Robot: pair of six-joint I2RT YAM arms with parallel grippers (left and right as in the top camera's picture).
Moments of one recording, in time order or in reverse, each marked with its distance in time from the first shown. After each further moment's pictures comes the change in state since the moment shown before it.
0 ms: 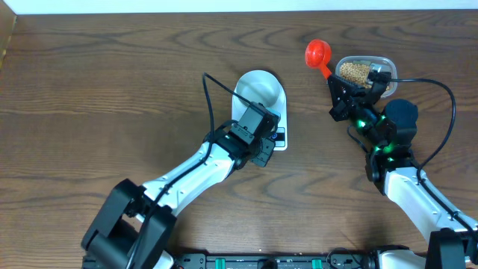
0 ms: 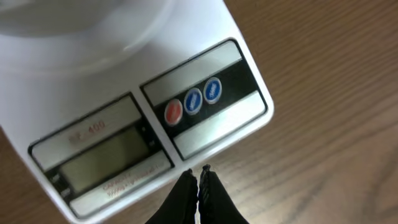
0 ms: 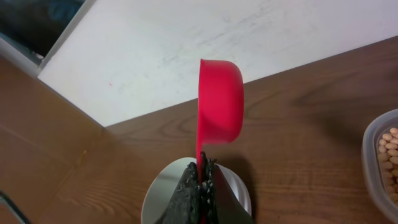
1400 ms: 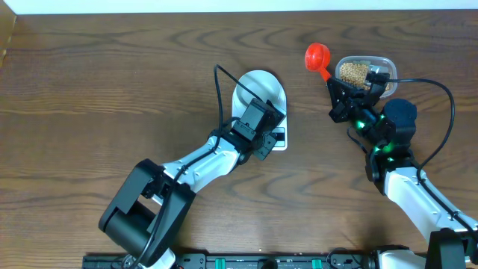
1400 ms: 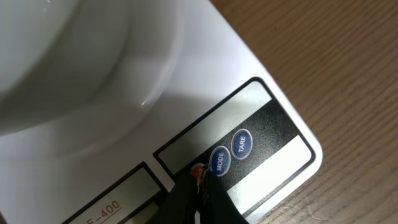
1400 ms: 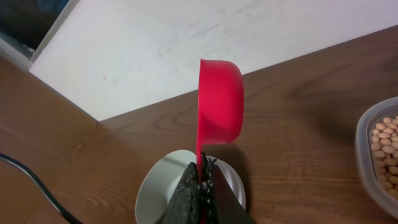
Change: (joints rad) left arm 0.026 0.122 0.000 0.188 -0.031 0.196; right arm 0.000 0.000 0.000 -0.037 0.001 -0.018
